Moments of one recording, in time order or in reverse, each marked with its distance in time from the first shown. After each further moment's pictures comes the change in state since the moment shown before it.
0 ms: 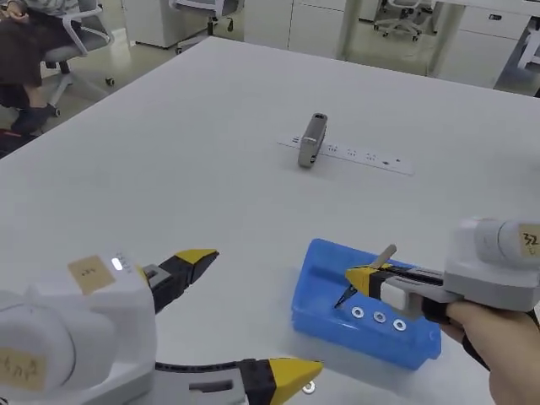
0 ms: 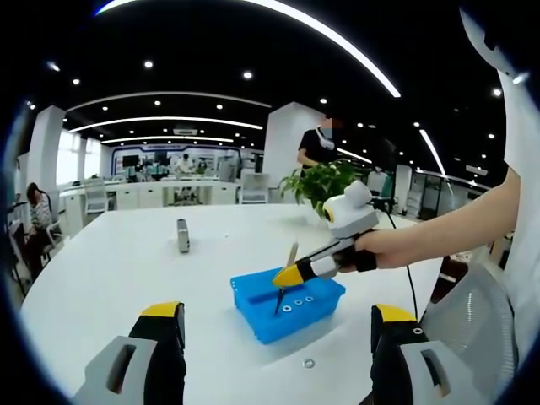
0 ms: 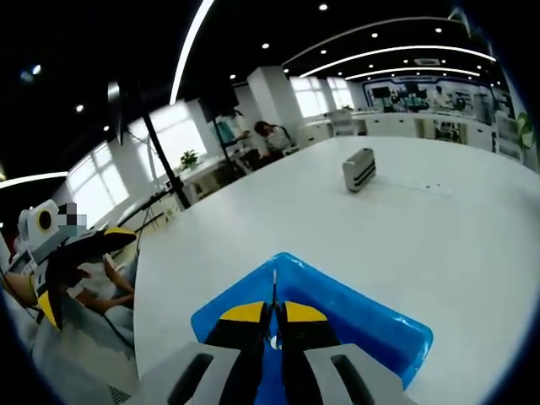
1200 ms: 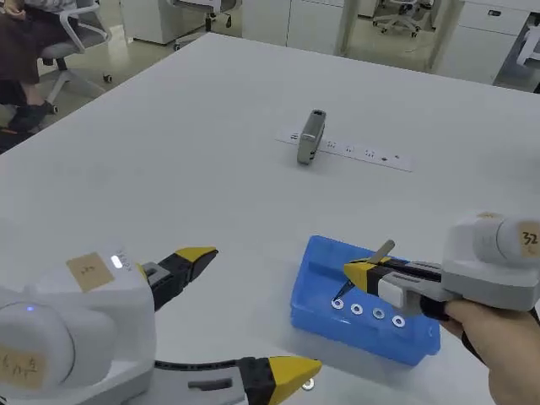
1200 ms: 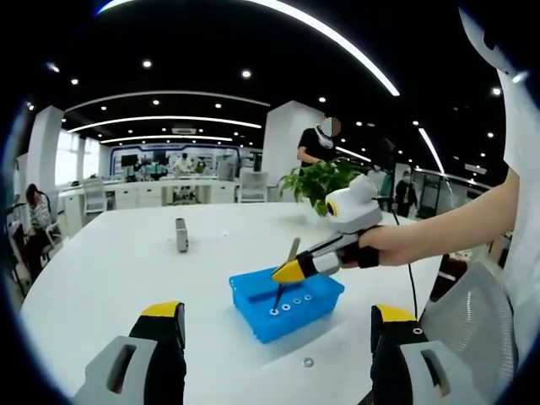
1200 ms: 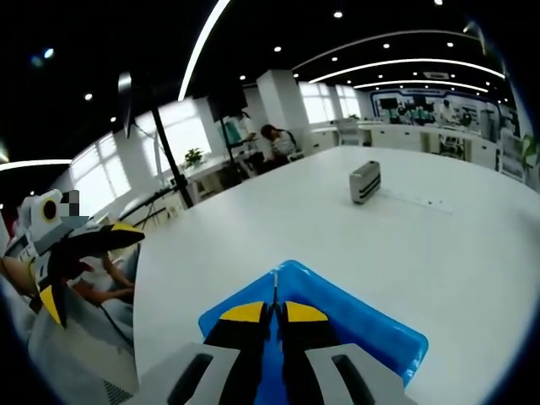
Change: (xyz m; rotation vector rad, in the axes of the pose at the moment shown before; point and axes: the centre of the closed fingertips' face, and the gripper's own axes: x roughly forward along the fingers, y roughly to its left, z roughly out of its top) left arm 0.001 -0.001 -0.001 0.004 0.006 -0.007; right arm -0.008 0.012 0.008 -0.070 -0.025 -0.001
